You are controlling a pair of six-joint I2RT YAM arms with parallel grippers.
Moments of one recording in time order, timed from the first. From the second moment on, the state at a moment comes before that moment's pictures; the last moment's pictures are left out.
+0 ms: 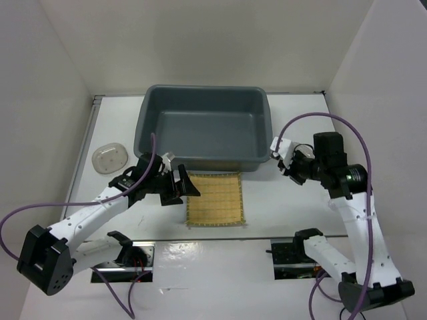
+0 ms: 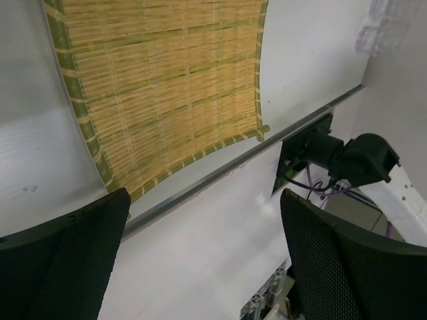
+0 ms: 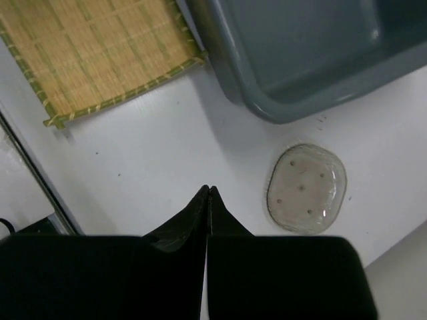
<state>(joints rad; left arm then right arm) -0.50 1.08 0.67 -0.42 0.47 -0.85 0.14 0.87 1.15 -1.08 -0.49 -0.86</state>
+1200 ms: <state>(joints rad) -0.44 1.45 0.55 -0.07 0.59 -0.90 0.49 1.45 1.09 -0.59 -0.05 -0.66</state>
